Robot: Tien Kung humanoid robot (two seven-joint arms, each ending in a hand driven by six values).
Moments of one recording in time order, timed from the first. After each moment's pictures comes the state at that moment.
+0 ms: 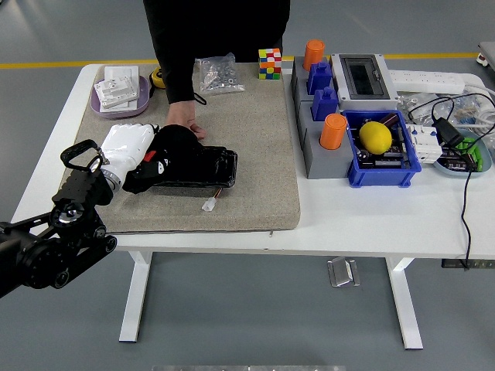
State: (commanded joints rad) left arm -0.69 0.33 -0.52 -0.91 1.96 0.41 0.31; right arm 0.08 -0.34 0.50 0.18 -0.51 0.12 -0.20
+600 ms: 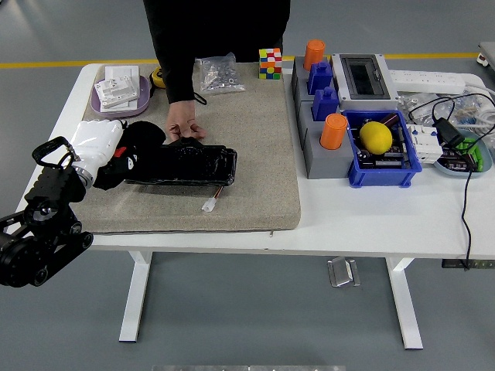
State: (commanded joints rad) left arm -0.66 0.39 -0.57 -0.89 2.00 0.41 0.31; right arm 0.08 -0.34 0.52 0.18 -0.52 0.12 -0.20
